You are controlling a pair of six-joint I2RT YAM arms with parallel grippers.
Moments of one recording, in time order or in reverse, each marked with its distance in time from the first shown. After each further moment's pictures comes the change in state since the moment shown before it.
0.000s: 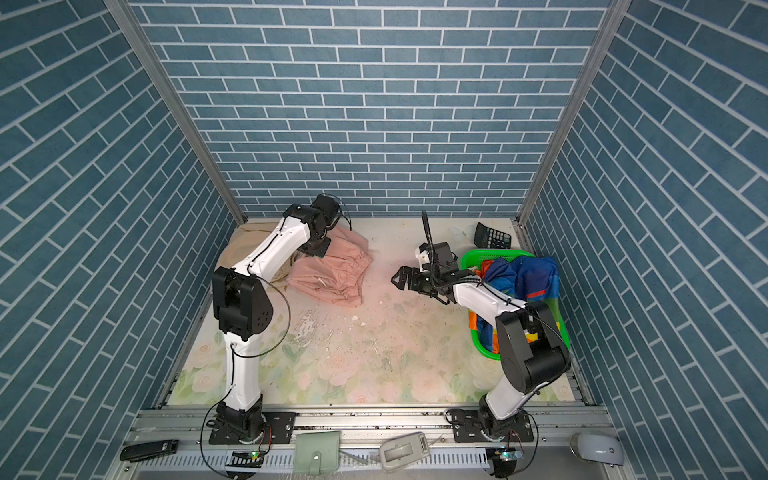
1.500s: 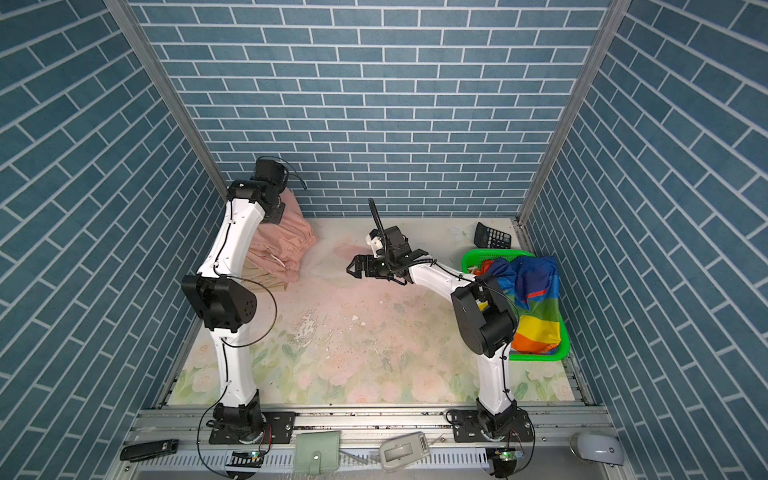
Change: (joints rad) left arm 0.276 0.021 0.333 0.006 -0.017 0.143; right arm 0.195 0.359 0.427 -0.017 -0.039 -0.008
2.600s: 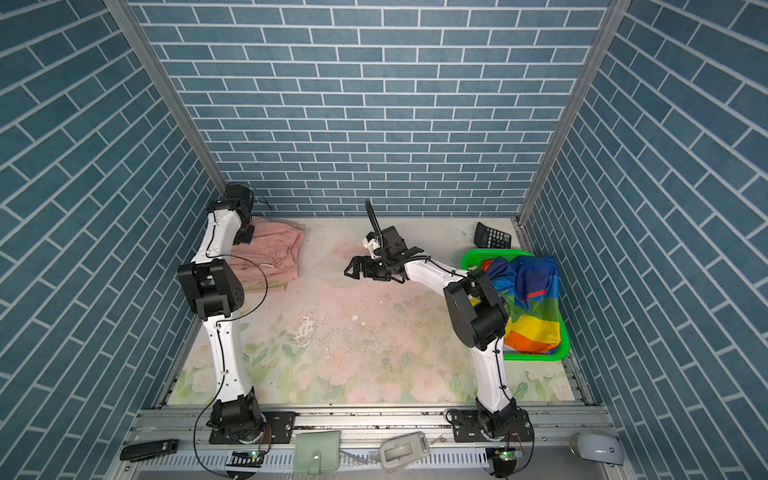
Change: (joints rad) left arm 0.270 0.248 -0.045 0.139 0.007 0.121; right arm 0.000 0.082 0.079 -0.066 -0.066 0.000
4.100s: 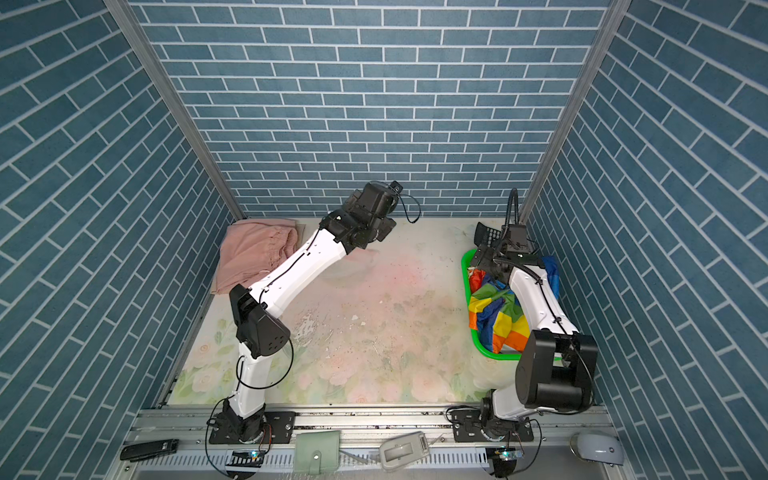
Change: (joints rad) left arm -0.943 -0.285 -0.094 0.297 -0.097 0.037; right arm -0.716 -0.568 -0.380 -0.309 0.473 -0.050
